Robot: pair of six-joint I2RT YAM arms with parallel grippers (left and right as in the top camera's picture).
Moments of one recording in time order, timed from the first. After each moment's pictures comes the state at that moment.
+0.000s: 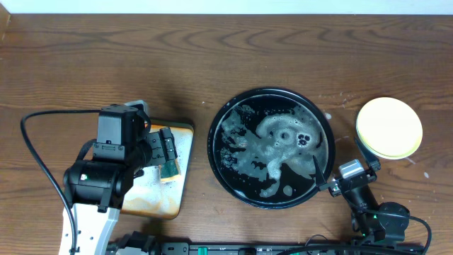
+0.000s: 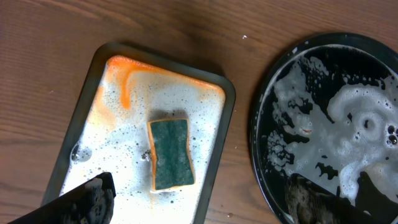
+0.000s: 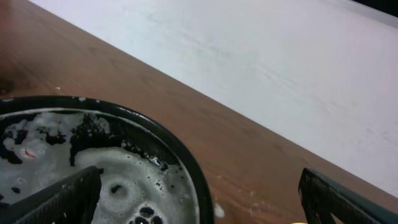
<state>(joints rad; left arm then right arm) -0.13 0.98 1.02 -1.03 0.04 -0.32 -0.06 0.01 0.01 -0.04 -0.42 -0.35</state>
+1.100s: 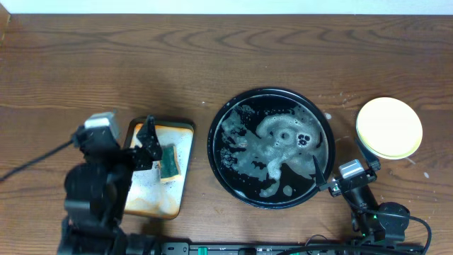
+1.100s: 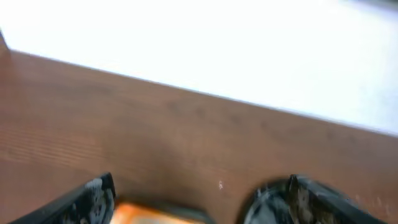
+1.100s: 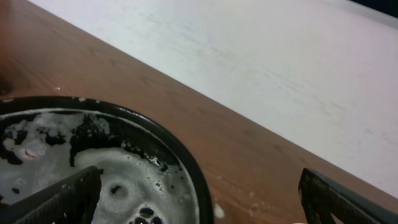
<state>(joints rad) -0.09 0.51 0.74 -0.48 -0.05 -0.27 -0.06 0.01 0.01 -0.04 -0.42 -0.35</state>
